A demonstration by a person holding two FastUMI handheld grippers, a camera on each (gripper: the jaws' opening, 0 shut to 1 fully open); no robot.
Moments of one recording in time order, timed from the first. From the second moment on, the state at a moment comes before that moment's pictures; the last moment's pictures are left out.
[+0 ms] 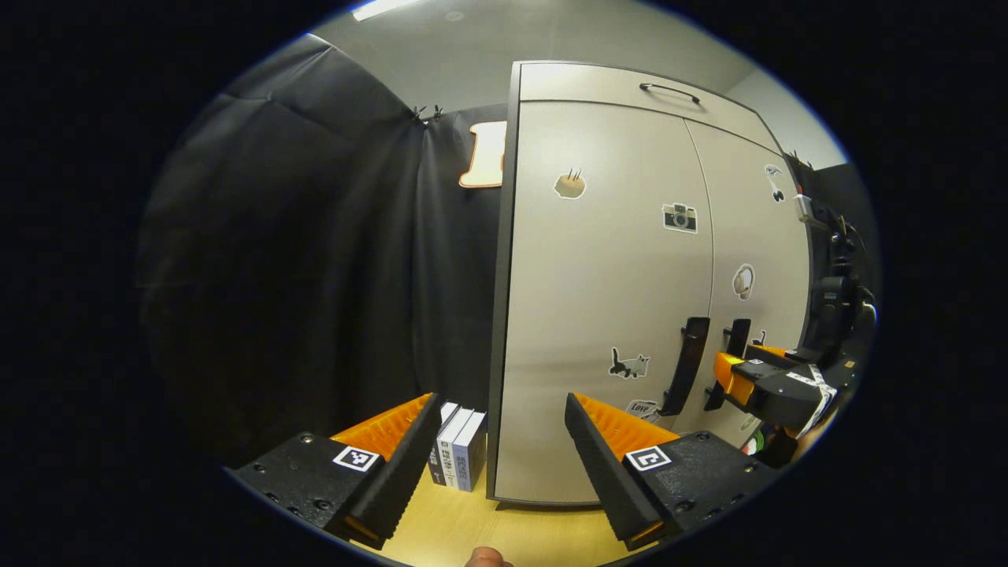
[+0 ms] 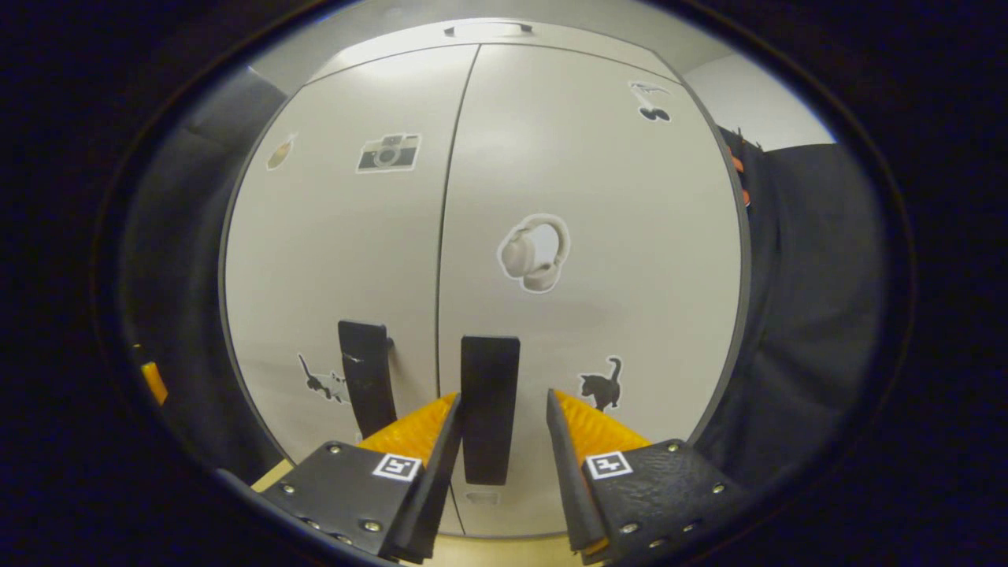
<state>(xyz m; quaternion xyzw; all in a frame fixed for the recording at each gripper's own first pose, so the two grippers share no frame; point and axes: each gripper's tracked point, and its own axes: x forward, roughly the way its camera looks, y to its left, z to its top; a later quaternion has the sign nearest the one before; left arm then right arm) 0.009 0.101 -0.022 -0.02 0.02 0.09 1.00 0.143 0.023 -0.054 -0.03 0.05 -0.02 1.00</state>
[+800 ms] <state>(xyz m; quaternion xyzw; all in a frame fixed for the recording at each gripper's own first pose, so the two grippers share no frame) 0.013 0.095 -0.029 -0.03 0.03 0.07 1.00 0.152 0.035 -0.066 -0.03 0.07 -0.02 1.00</state>
